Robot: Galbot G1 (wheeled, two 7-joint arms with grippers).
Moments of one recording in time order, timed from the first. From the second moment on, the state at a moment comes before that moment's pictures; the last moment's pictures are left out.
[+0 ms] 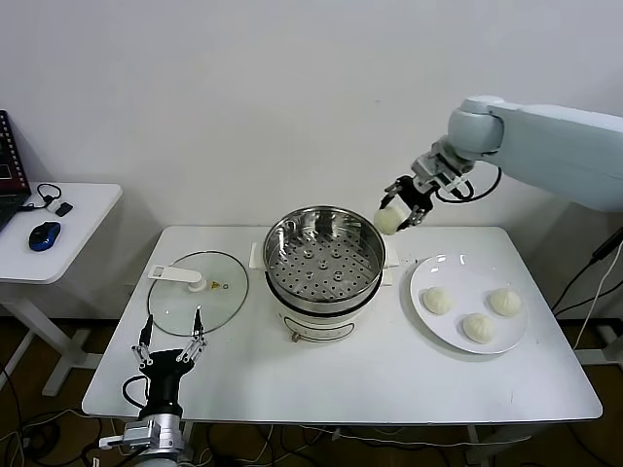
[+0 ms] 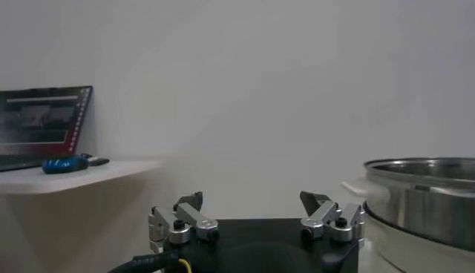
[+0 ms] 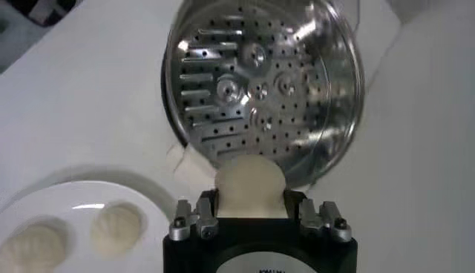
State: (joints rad) left arm 1.61 -1.54 -0.60 -1.92 -0.04 -0.26 -0.08; right arm 0.85 1.01 -1.61 1.19 0.32 0.37 -0.93
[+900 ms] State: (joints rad) left arm 1.57 -1.54 -0.61 -1.88 -0.08 -0.26 -0.08; right arm 0.61 1.39 -1.53 0.78 -0.16 0.80 -0.78
